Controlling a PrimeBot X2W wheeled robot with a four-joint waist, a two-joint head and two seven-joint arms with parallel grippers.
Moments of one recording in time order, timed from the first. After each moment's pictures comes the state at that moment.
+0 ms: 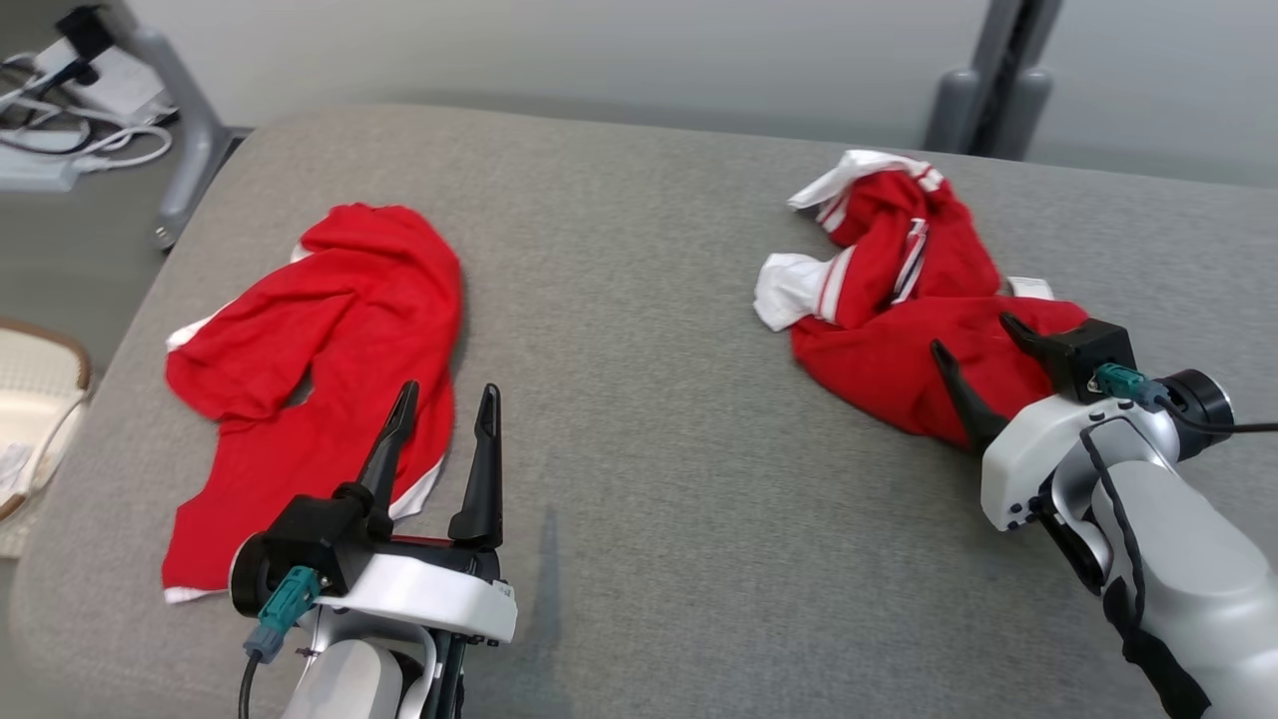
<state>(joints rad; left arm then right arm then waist) -0.17 0.05 -0.25 0.19 -0.33 0.06 -0.26 -0.70 -0.24 0.55 0.93 0.35 0.13 -0.26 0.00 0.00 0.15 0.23</state>
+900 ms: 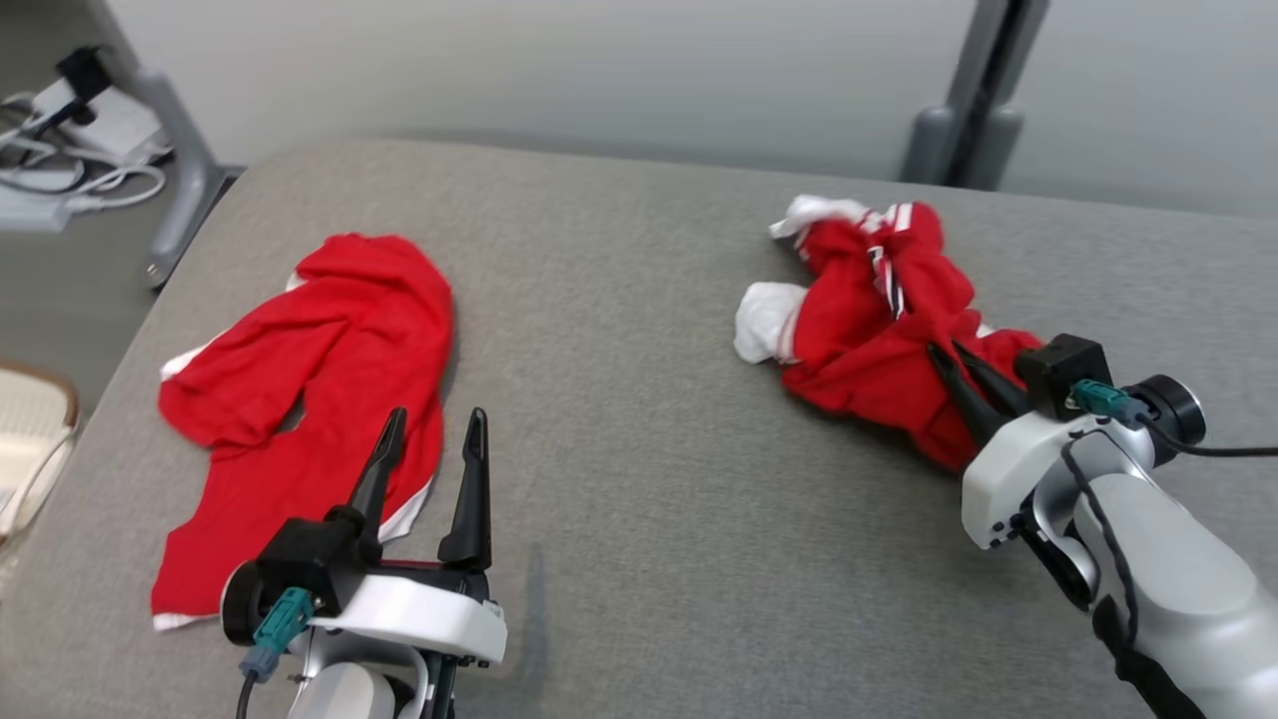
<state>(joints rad) -0.14 0.05 -0.24 0.20 -0.33 0.07 -0.26 -0.70 -0.26 0.66 0.90 0.42 0.13 -0.26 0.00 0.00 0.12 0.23</state>
